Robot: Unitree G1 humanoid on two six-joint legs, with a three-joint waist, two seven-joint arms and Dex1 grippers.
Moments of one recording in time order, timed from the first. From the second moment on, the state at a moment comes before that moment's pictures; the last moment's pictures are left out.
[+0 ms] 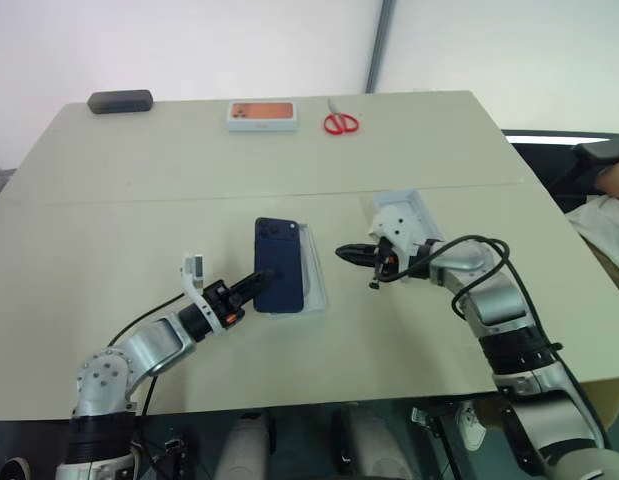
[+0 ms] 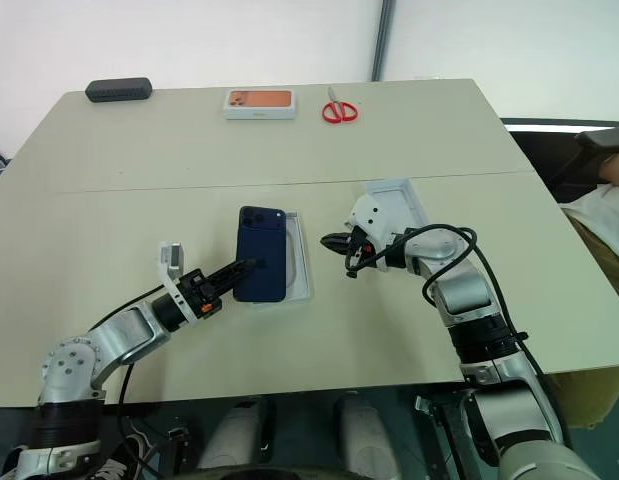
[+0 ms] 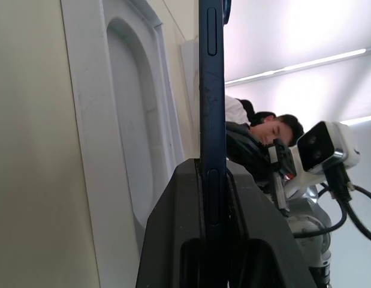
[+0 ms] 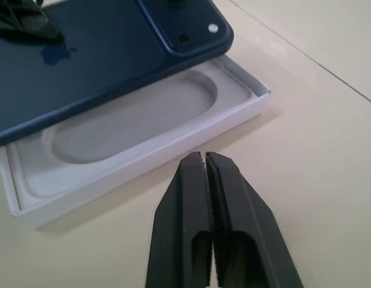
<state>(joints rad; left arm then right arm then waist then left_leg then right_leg) -0.10 0.37 0.22 -0.13 -1.59 0.96 -0.08 -0.54 -0.46 0.13 0.06 0.22 0.42 0.98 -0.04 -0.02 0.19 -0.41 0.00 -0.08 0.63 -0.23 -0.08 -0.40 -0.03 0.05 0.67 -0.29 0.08</state>
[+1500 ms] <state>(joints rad) -0.13 0.38 0.22 -0.23 -1.55 0.93 0.00 -0.51 -0.44 0.19 0.03 0.20 0.35 0.91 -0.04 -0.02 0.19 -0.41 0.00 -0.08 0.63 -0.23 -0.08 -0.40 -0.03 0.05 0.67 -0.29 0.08</state>
